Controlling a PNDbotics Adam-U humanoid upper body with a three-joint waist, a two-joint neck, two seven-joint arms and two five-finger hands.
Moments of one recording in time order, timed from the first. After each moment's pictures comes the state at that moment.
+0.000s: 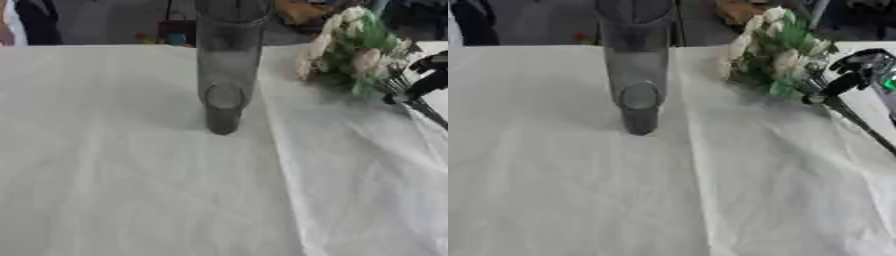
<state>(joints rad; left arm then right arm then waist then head) -0.50 0.26 -0.06 -1.99 0.10 -0.49 0.36 -0.75 -0.97 0.03 -1.09 0.45 0.53 0.57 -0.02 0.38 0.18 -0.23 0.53</state>
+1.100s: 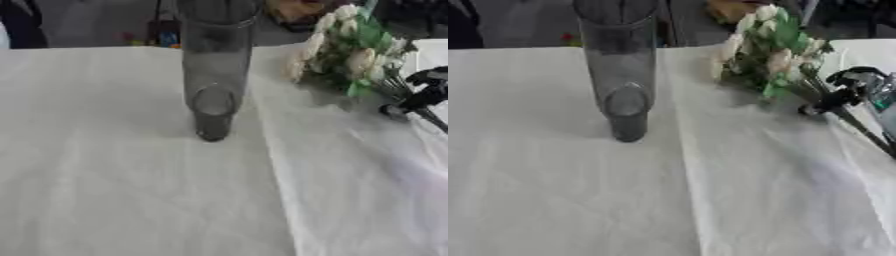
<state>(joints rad) -0.51 0.25 -0.08 -1.99 0.07 -0.50 0.34 -0.66 -1.01 -0.01 -1.13 0.37 0.51 0.43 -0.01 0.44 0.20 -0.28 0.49</state>
